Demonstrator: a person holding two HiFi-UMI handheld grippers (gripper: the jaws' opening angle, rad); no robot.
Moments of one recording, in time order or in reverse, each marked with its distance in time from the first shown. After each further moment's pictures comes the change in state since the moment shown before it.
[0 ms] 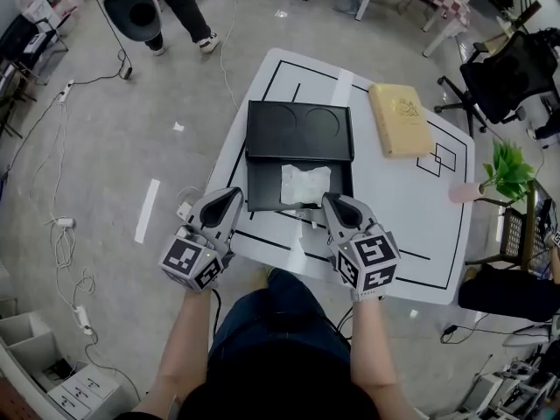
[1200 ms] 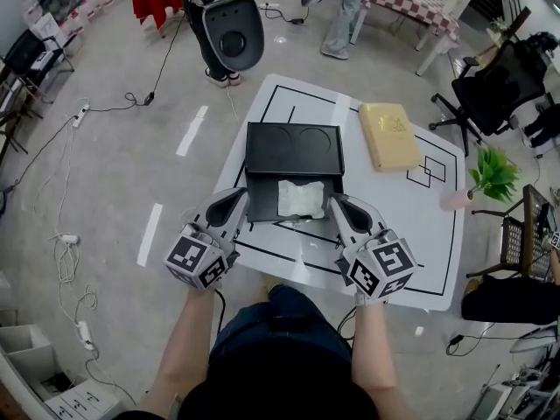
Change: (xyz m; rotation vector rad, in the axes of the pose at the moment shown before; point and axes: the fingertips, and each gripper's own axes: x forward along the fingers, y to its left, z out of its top) left arm 0.009 -0.025 0.053 0.055 -0.055 -0.040; right arm -0.054 0.002 0.072 0.047 -0.259 0.055
